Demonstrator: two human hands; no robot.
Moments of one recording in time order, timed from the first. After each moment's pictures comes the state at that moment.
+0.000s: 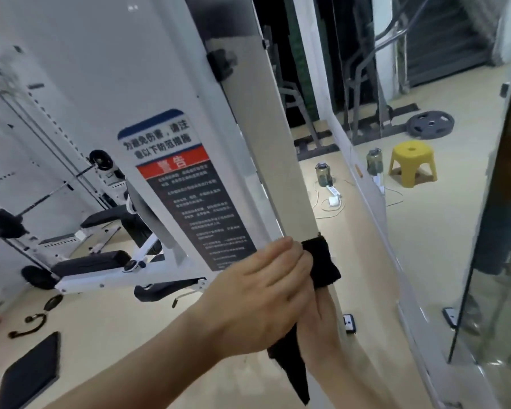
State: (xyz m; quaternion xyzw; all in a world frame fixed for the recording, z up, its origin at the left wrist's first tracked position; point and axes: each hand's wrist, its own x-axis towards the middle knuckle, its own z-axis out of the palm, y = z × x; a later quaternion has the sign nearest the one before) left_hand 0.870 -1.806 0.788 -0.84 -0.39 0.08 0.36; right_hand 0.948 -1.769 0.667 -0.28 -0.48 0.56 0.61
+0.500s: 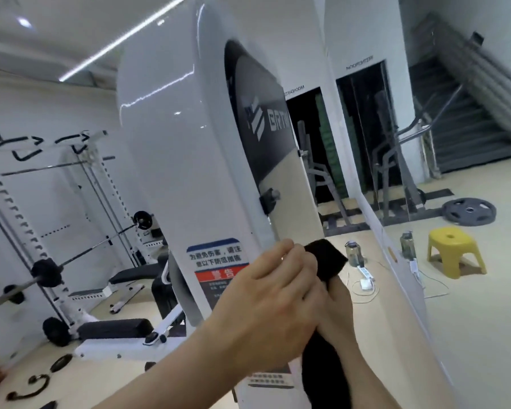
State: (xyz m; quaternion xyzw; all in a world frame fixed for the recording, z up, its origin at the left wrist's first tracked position) left_hand 0.889 -1.775 0.883 -0.73 -0.44 0.04 0.52; right_hand 0.948 -1.688 0.795 -0.25 -0.47 0.60 0.60
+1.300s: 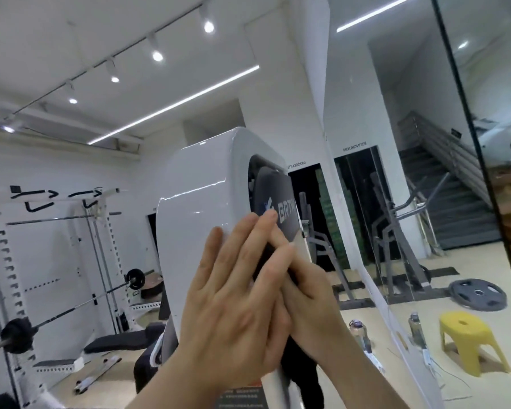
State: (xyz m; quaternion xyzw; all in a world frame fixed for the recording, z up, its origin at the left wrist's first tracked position) left_hand 0.879 -1.767 0.970 -0.66 -0.44 -0.24 0.56; right_hand 0.958 -1.671 0.936 0.11 -0.68 0.39 0.60
